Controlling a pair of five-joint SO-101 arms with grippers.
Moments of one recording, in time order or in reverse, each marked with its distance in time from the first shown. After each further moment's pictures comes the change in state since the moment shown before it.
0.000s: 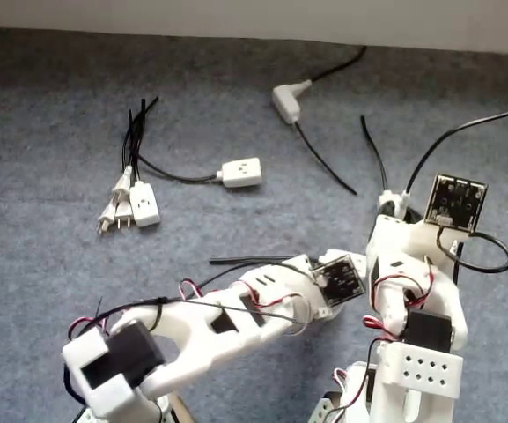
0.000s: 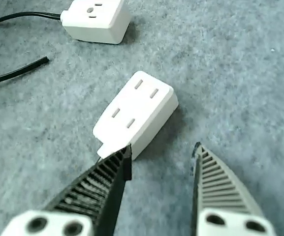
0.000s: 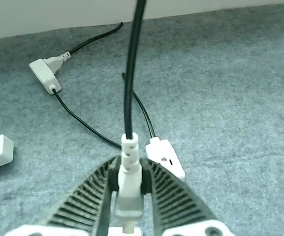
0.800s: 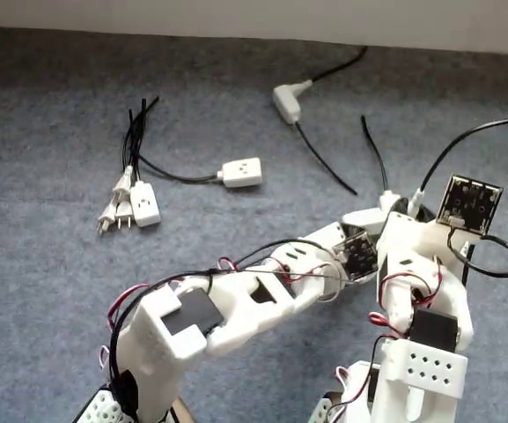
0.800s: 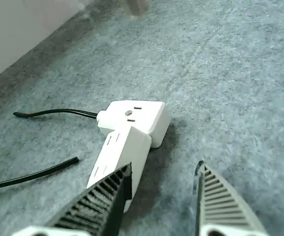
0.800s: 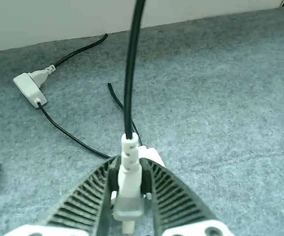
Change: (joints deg) left arm -5.4 24.7 -23.5 -13.6 -0.4; right arm 1.4 0.1 -0.2 -1.7 -0.3
